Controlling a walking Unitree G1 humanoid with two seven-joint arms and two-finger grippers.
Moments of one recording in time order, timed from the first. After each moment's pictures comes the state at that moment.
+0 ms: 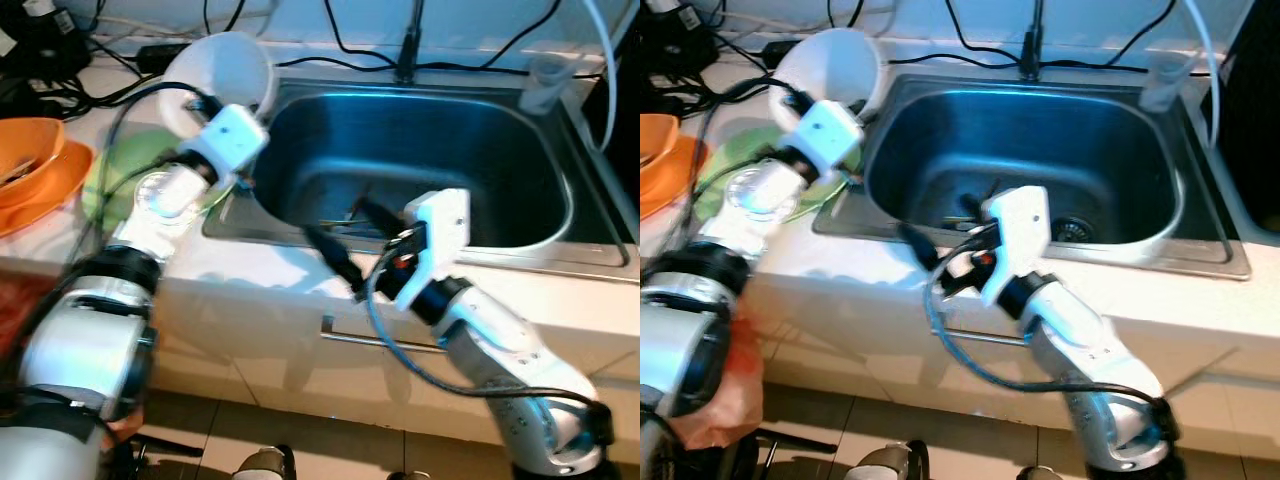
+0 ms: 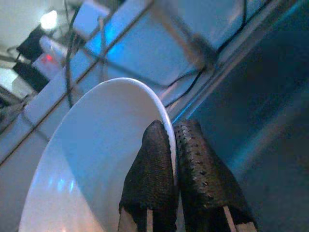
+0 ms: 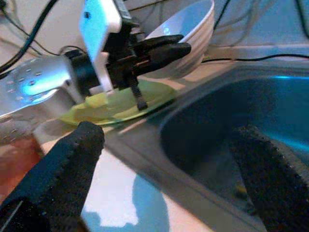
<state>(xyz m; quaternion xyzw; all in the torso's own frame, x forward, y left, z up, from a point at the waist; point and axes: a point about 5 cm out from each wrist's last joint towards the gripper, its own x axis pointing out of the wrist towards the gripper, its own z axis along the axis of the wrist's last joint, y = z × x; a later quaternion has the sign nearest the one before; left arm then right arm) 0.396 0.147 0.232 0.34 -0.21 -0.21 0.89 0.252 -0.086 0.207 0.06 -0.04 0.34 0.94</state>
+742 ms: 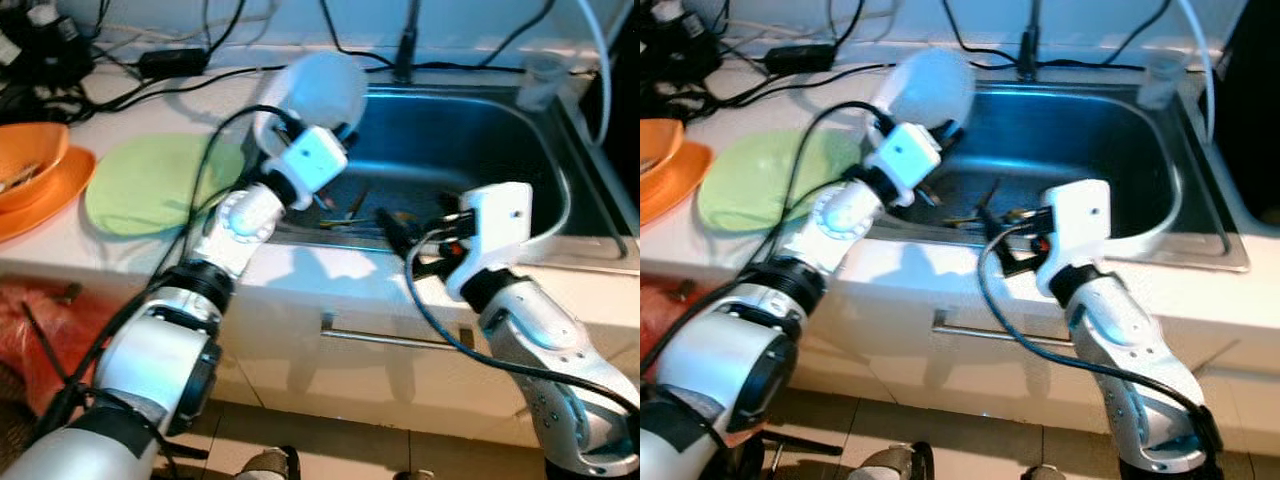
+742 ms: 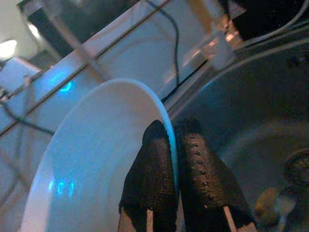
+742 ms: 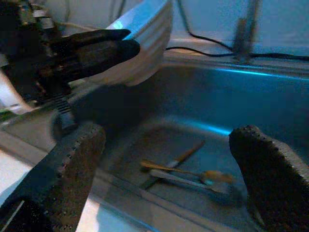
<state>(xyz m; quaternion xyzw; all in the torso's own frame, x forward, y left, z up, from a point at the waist) 0.385 0.071 0.217 0.28 -0.23 -0.31 0.88 0.260 -0.135 0.206 -0.01 -0.02 0.17 0.98</state>
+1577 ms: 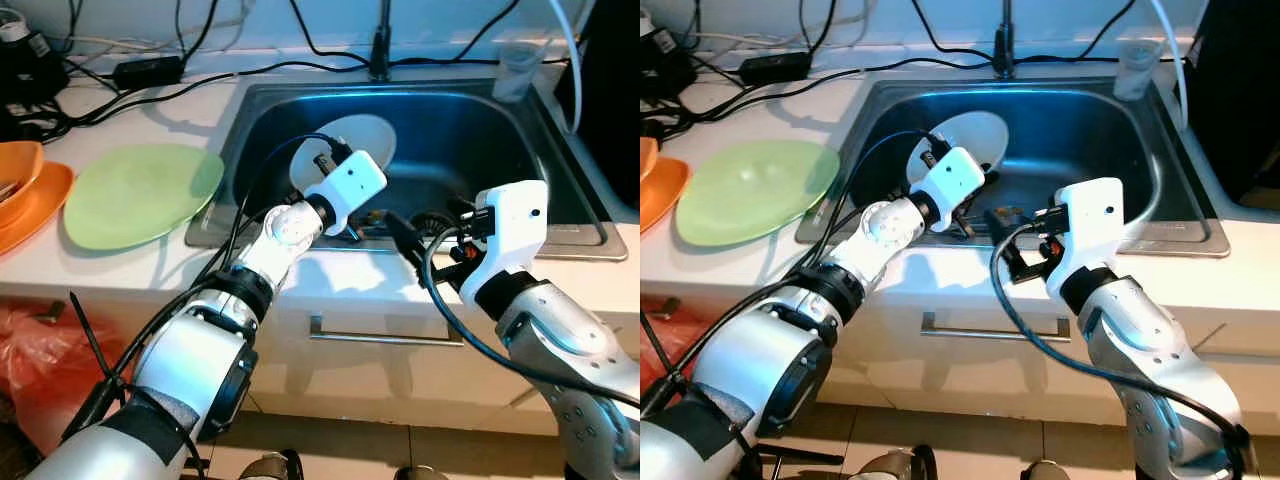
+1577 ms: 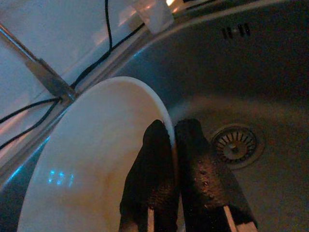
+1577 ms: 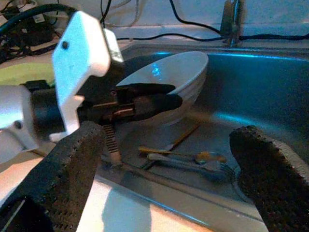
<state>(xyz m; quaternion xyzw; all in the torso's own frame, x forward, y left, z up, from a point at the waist) 0.387 0.035 0.188 0.26 -0.09 -0.35 0.89 0.245 -0.136 0.217 0.00 0.02 0.19 0.98</state>
